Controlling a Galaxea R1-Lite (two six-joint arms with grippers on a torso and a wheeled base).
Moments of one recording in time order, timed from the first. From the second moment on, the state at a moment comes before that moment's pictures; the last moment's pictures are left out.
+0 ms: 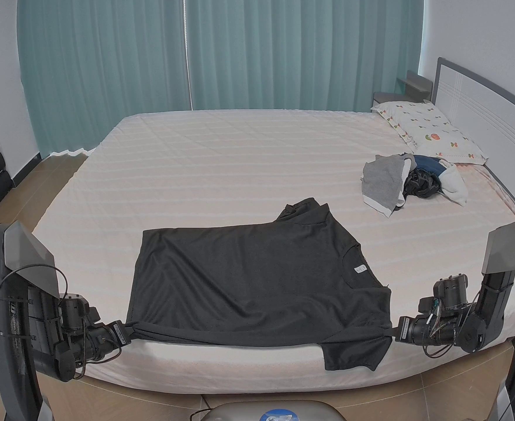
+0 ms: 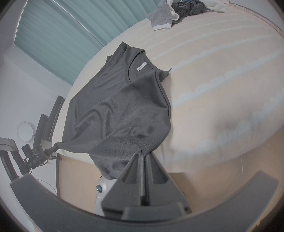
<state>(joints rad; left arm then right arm) 0.07 2.43 -0.18 -1.55 -0.27 -0.46 0.11 2.28 -0.34 -1.10 0.30 0.42</state>
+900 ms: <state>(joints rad) 0.07 2.39 -0.03 -1.55 -0.04 -0.11 0.14 2.22 -0.04 -1.30 0.32 0.39</state>
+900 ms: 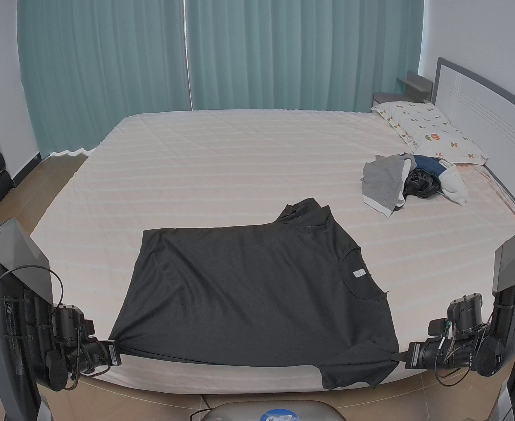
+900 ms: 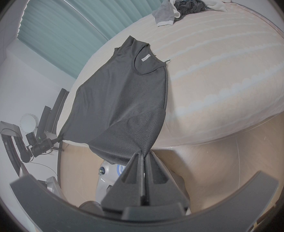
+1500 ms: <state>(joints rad) 0.06 2.38 -0.02 -1.41 0.05 -0.02 0.14 2.22 -0.02 -1.25 0.31 0.33</state>
